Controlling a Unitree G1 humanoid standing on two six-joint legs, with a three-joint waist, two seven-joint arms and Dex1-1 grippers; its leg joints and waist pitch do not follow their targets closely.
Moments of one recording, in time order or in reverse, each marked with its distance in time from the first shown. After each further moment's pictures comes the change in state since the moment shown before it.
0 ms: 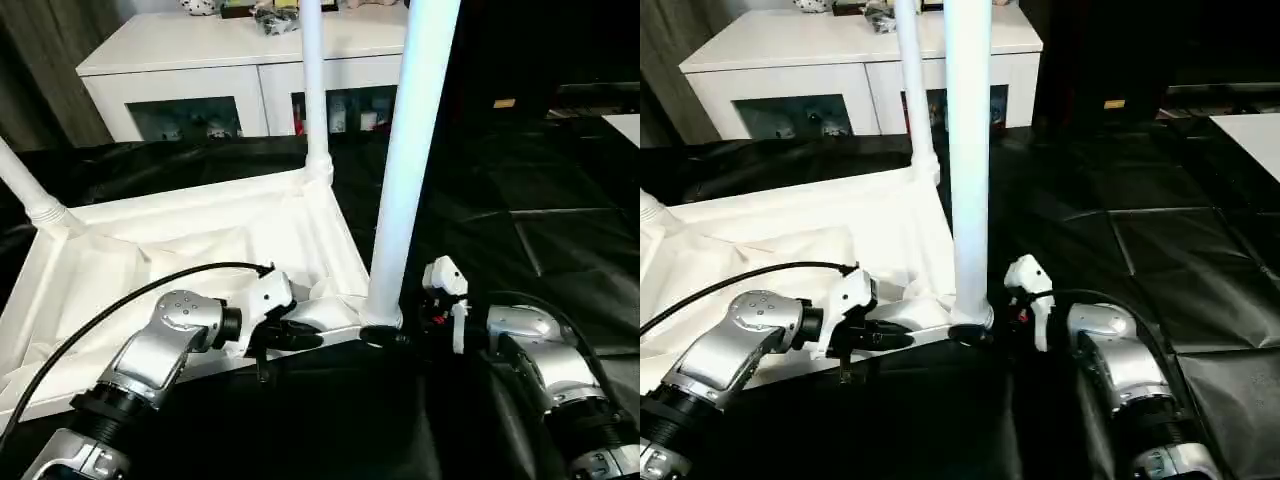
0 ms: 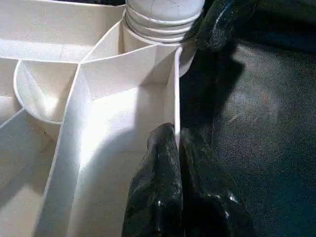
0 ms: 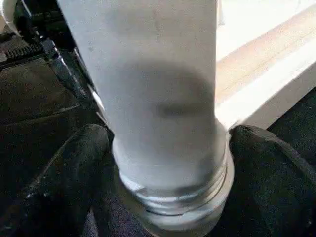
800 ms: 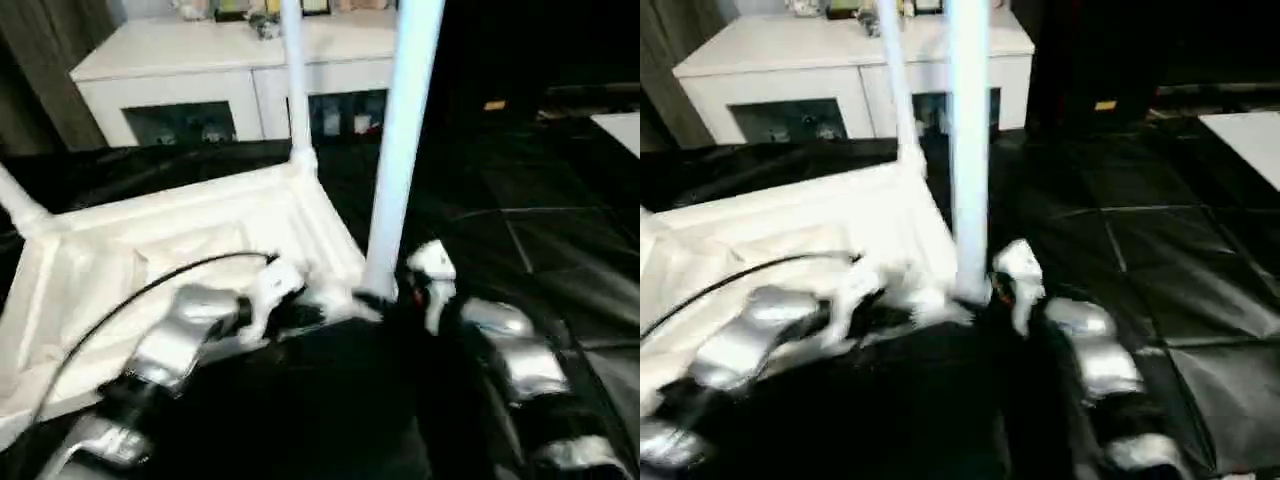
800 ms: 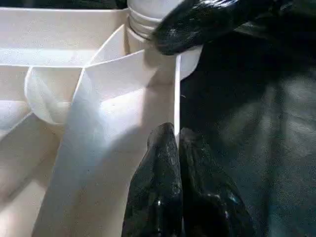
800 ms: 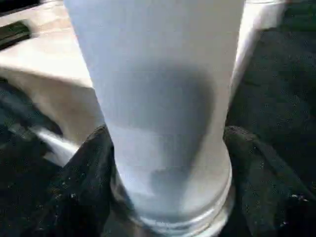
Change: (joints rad) left arm -0.070 -0.104 0.015 0.108 0.076 -0.008 0.204; right arm -0.049 0.162 -0.060 0.082 -0.085 -0.030 -0.387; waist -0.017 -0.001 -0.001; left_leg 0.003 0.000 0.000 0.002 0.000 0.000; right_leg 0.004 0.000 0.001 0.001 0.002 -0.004
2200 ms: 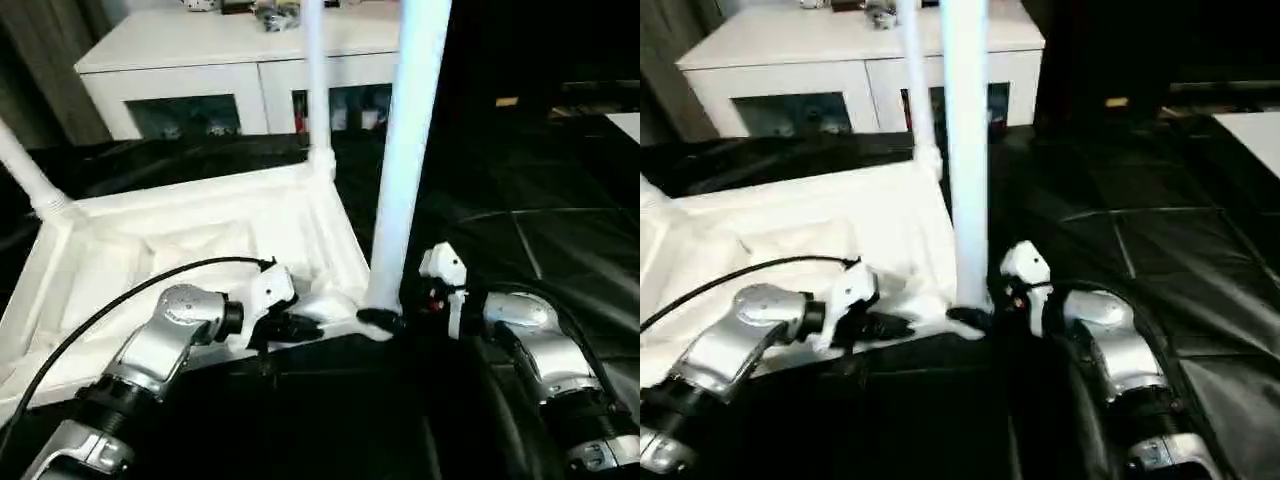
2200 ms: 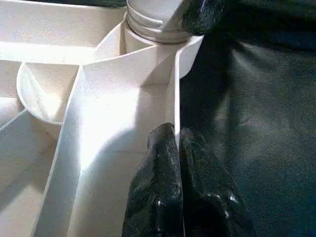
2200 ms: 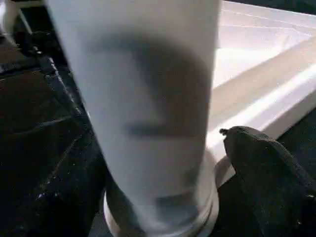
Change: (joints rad) left arm 0.052 0.097 -0.014 -0.077 -0.066 -0.034 -0.210; right arm 0.018 -0.162 0.057 -0.102 0.073 -0.021 0.370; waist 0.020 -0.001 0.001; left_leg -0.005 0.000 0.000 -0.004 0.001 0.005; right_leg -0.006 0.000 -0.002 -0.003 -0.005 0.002
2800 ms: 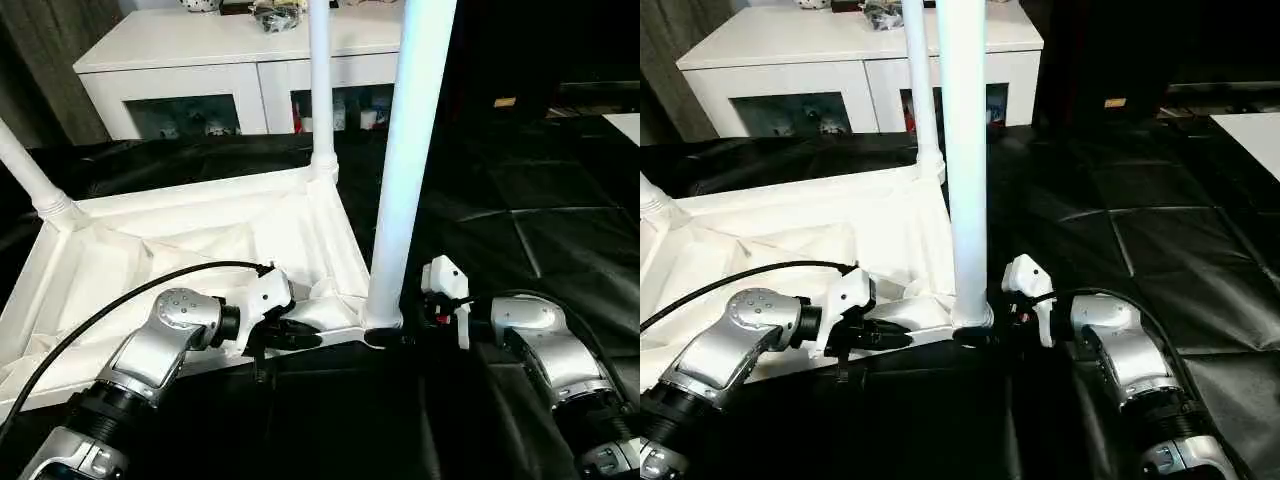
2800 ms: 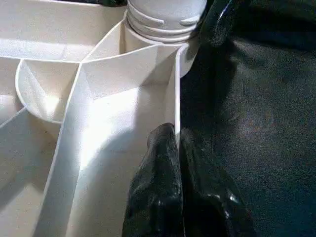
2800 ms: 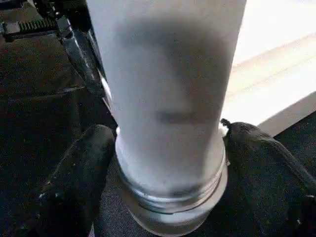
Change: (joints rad) left arm 0.012 0.017 -0.002 -0.030 -0.007 0.028 -0.010; right arm 0.009 -0.039 0.044 0.000 -0.035 -0.021 0.046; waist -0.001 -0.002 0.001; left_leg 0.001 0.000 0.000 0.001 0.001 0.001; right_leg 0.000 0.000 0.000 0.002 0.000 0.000
